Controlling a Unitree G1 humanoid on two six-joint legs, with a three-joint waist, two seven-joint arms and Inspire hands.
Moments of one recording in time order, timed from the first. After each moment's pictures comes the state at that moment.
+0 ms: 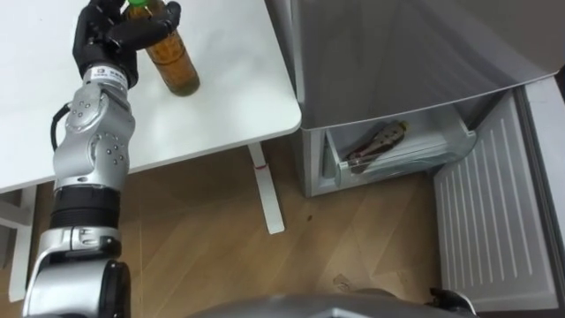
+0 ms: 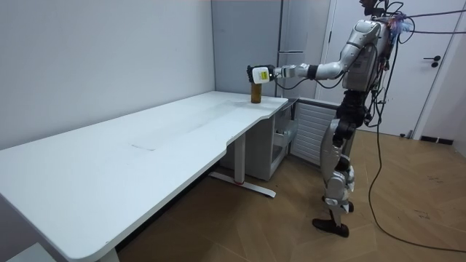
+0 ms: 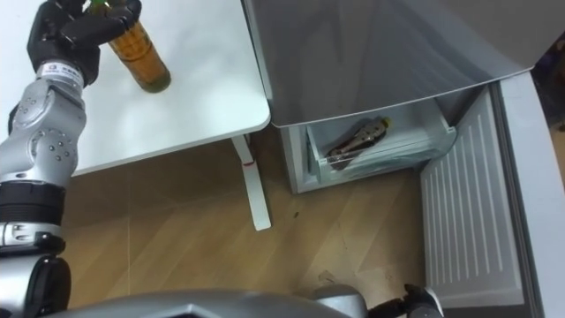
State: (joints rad) left arm -0.32 0.27 0.15 0.33 -0.56 0.13 0.17; right arm 0.11 -0.22 -0.11 1.16 -0.20 0.12 -0.05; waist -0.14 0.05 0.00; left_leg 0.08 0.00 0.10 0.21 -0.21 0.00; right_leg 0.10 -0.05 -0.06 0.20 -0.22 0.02
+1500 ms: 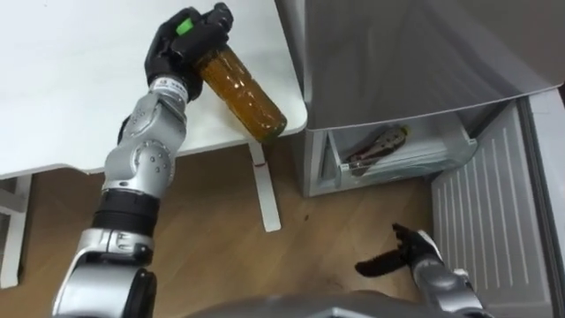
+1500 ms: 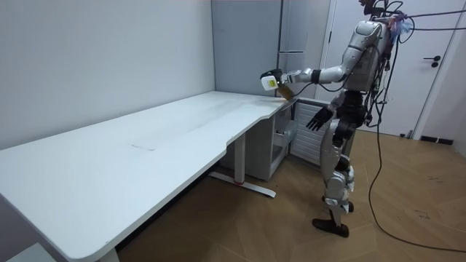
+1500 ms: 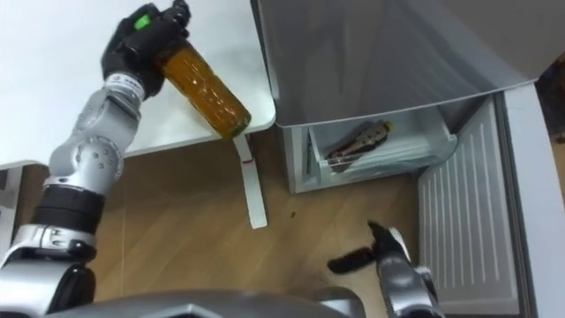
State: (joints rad) left arm -0.29 0.15 -0.05 0.29 -0.71 0.15 0.14; right arm 0.10 -0.18 0.11 0.76 -0.15 0.12 -0.01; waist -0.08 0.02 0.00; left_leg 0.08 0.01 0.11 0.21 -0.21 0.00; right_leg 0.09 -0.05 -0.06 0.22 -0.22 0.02
